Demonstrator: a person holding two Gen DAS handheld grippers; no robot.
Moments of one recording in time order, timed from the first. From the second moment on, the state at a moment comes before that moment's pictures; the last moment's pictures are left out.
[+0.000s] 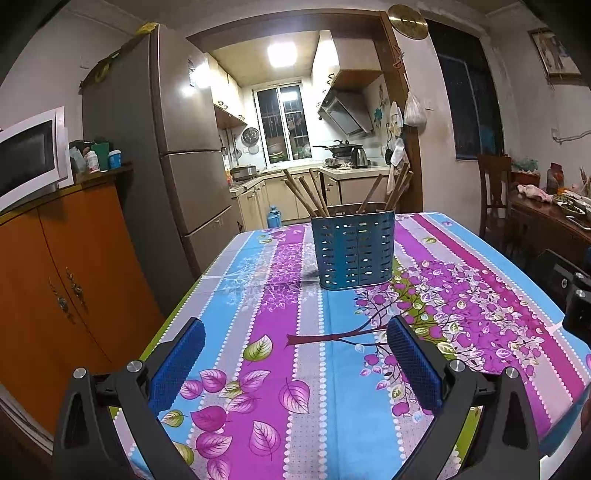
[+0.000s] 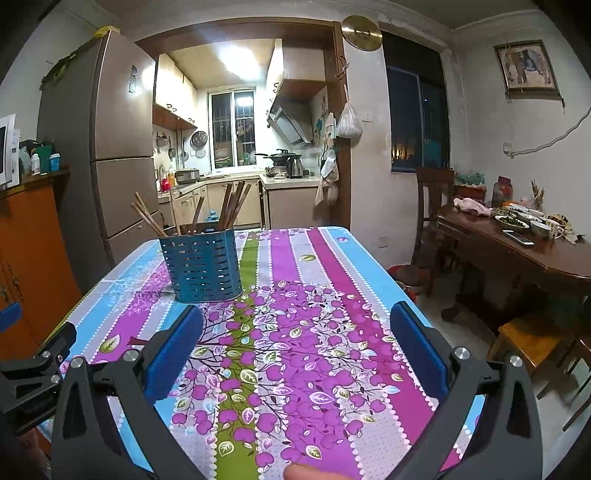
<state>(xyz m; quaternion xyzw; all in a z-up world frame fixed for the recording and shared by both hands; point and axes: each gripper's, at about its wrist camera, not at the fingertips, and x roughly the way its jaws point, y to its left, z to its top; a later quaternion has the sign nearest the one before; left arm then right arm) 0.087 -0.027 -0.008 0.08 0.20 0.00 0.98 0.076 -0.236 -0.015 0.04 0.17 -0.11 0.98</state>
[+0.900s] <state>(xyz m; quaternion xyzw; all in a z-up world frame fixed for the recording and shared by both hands) 0.083 -0.033 -0.010 0.11 0.19 0.02 0.98 0.076 -0.233 -0.016 0.02 0.18 -0.10 0.98</state>
